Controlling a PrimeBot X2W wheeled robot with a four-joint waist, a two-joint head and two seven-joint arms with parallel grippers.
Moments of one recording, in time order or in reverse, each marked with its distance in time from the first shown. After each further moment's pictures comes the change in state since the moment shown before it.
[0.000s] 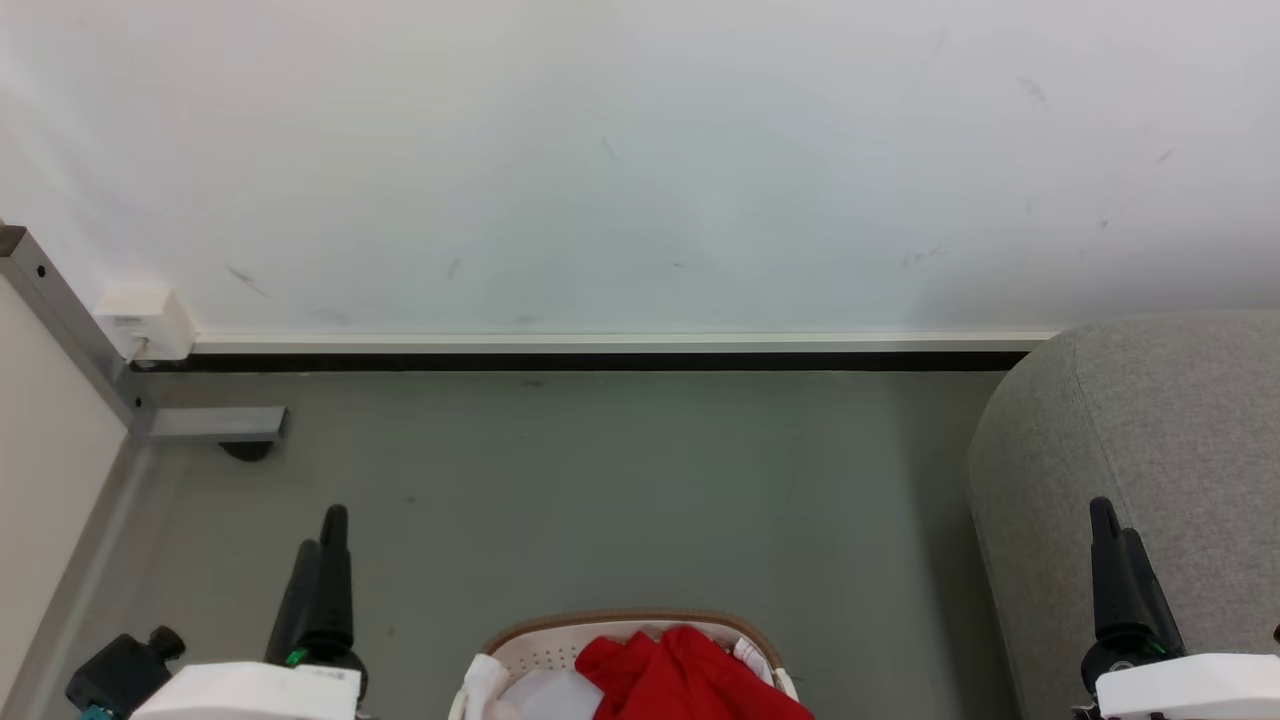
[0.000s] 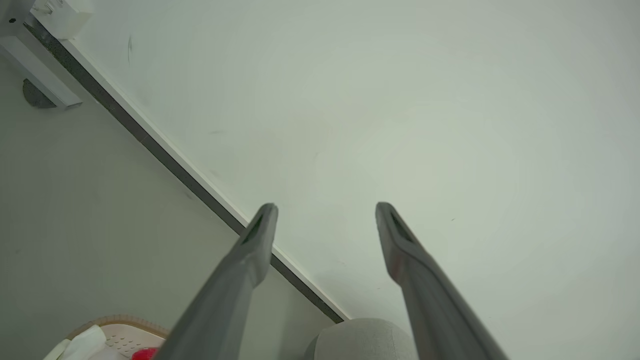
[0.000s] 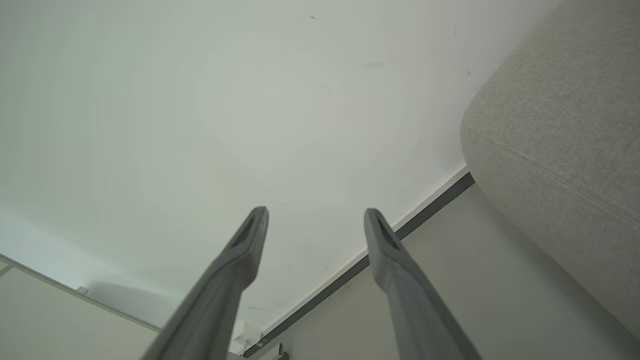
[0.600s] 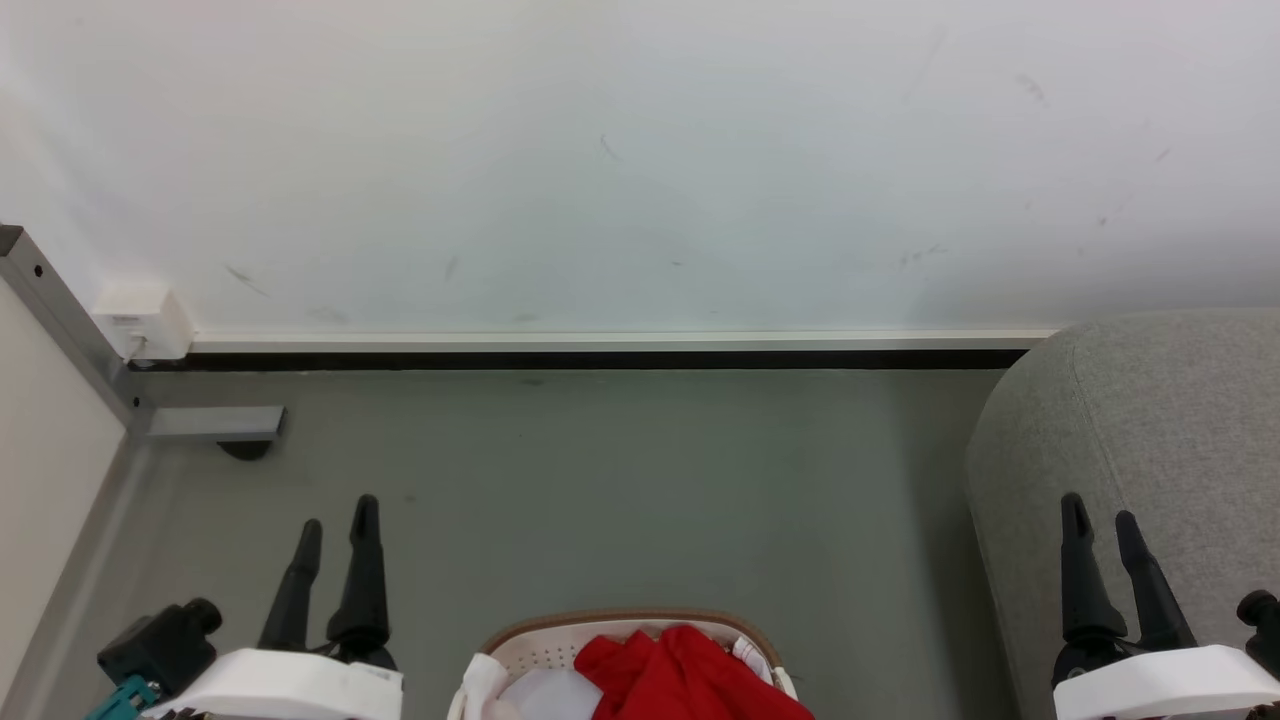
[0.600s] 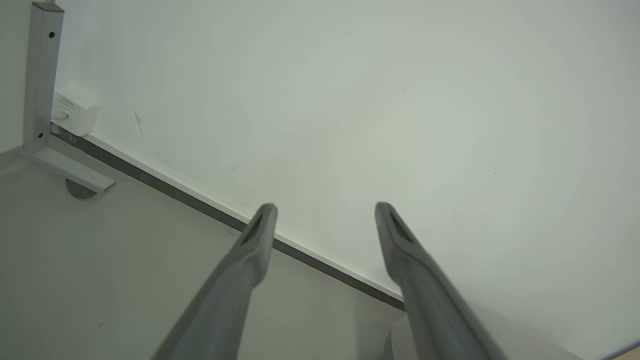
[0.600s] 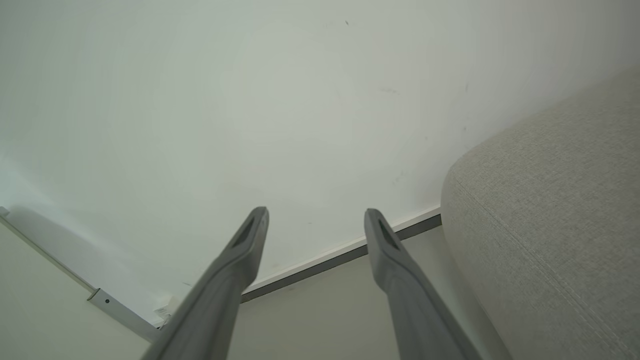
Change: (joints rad) left arm -0.009 0.003 -0.041 -0.019 0.351 0.031 -0.055; right arm -0.017 0.003 0.002 0.024 -0.356 0.000 -0.054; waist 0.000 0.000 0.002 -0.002
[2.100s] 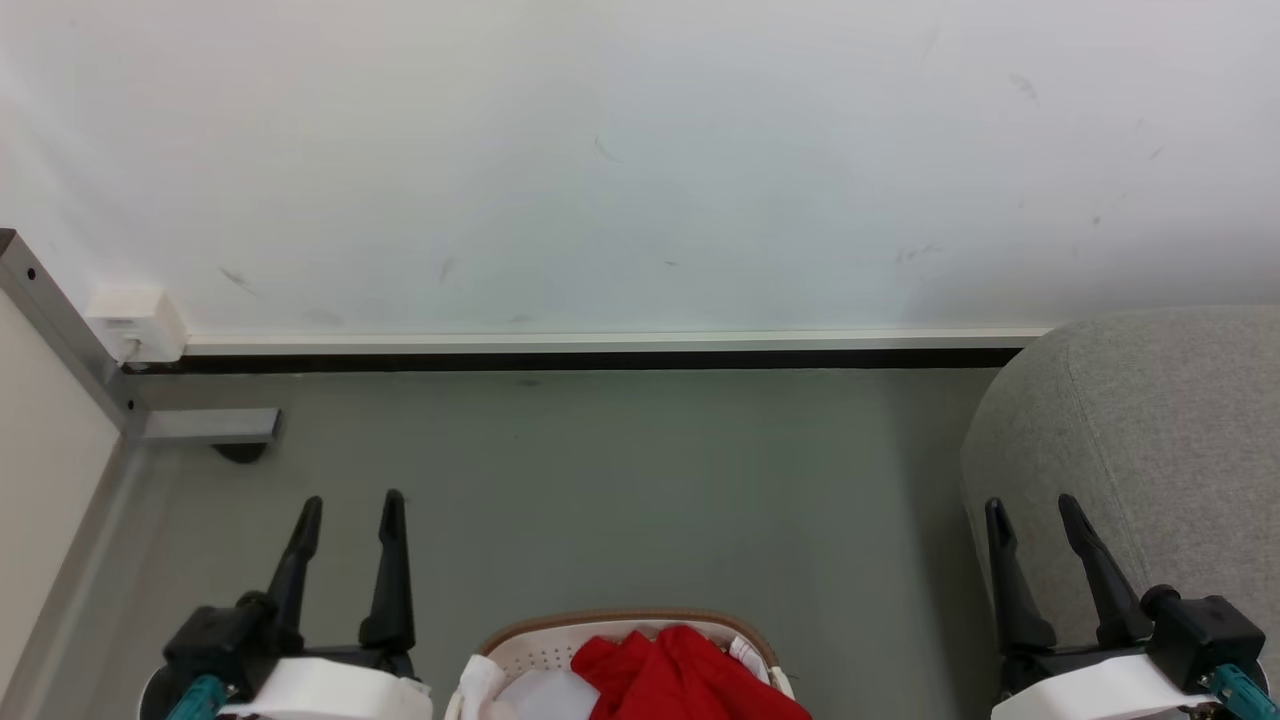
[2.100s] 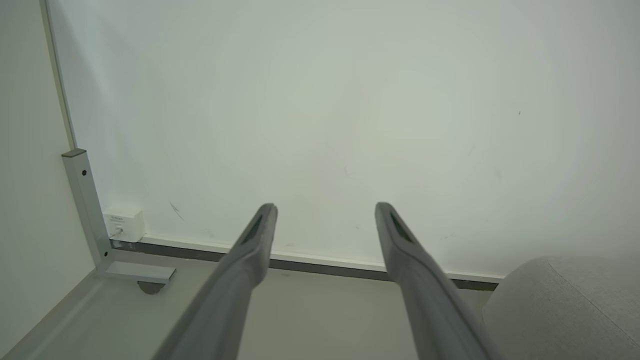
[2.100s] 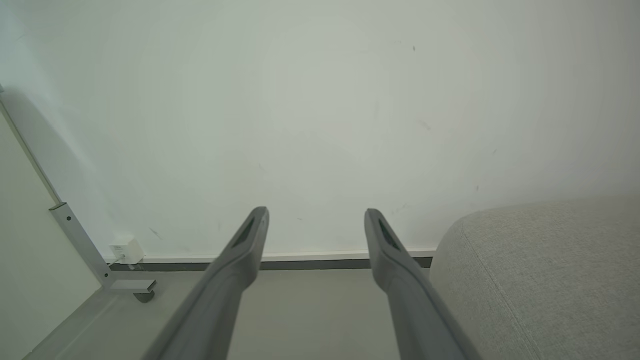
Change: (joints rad) left arm 0.004 0.009 -0.032 -0.018 0.426 0.037 -0.105; right arm -0.020 -0.002 0.090 0.035 -0.366 0.000 -0.106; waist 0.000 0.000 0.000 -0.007
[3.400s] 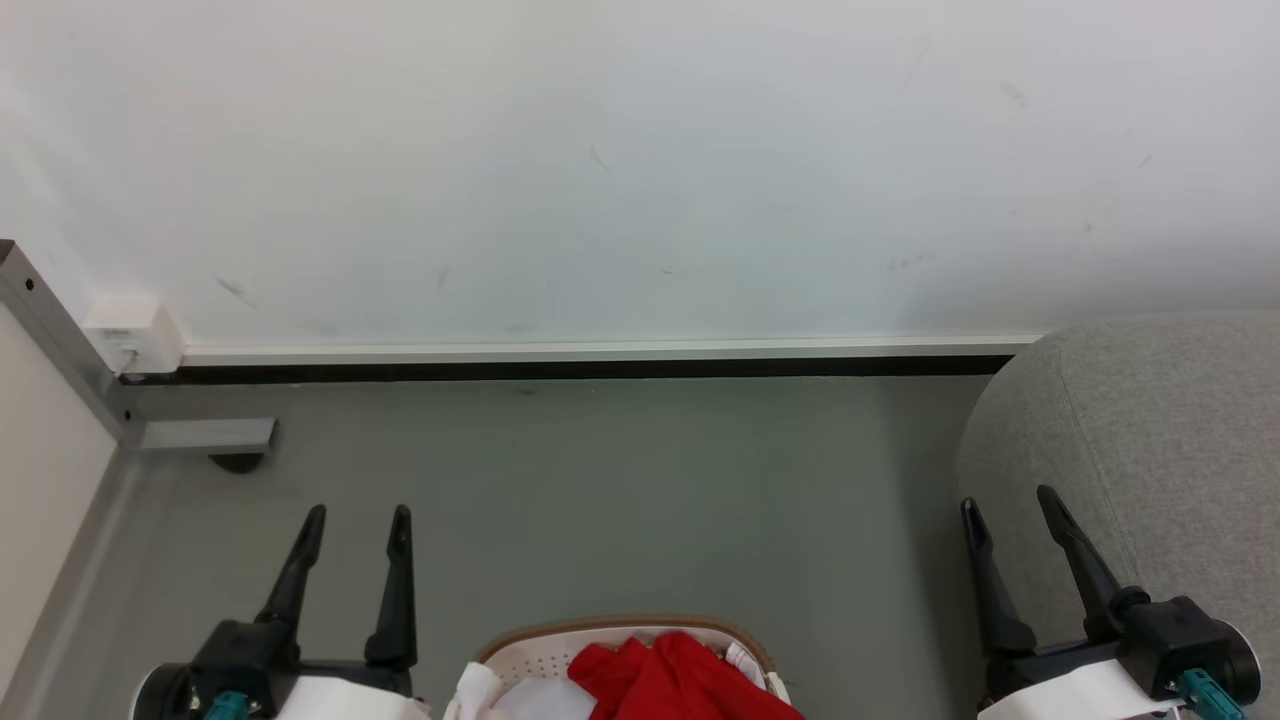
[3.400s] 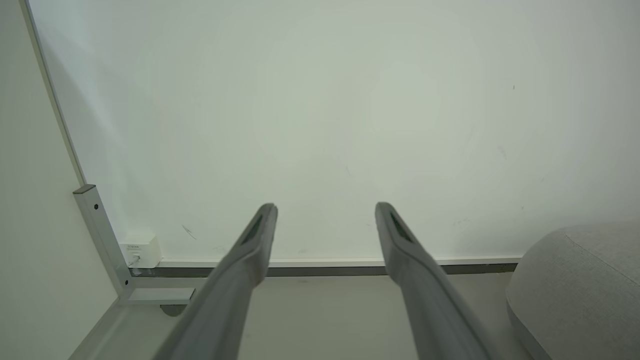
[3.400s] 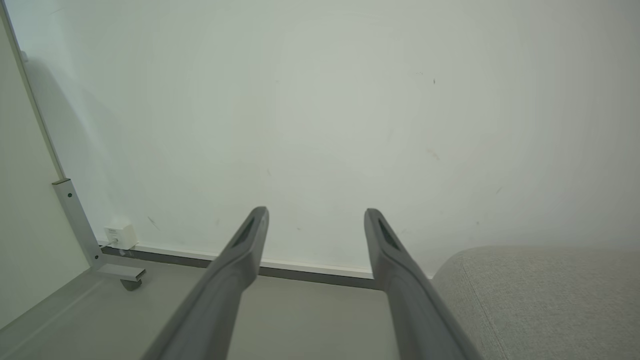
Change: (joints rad) left arm 0.014 0.000 0.012 0.019 0.144 0.016 -0.042; right arm -0.009 -0.002 0.023 -0.002 -0.132 0.000 -0.043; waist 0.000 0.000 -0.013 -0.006
